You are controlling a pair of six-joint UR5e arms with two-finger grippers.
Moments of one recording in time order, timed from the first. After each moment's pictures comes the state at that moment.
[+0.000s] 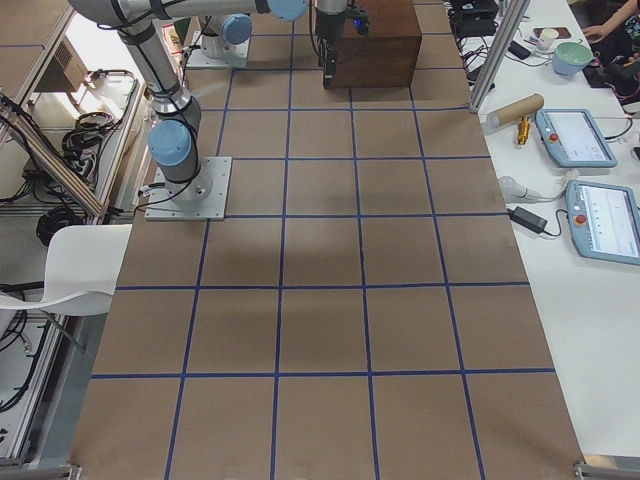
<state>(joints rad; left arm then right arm) -0.83 -2.22 -1.46 -1.12 1.62 0.79 1.61 -1.64 1.59 -1.46 -1.68 -0.08</state>
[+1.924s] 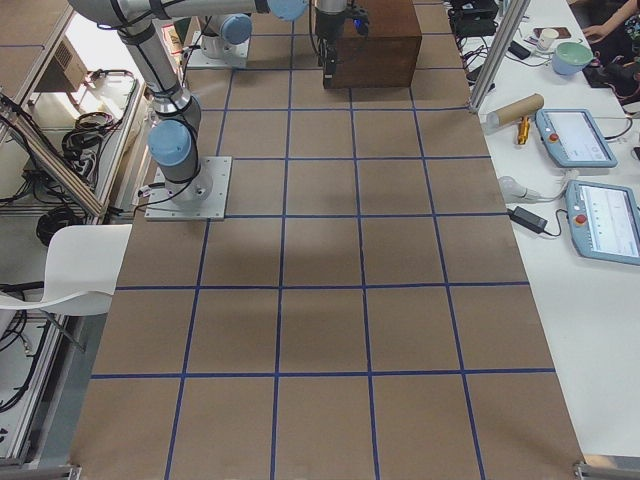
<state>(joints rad) -0.84 -2.26 -1.45 -1.10 1.62 0.78 1.61 -1.64 1.59 -1.46 -1.68 -0.08</state>
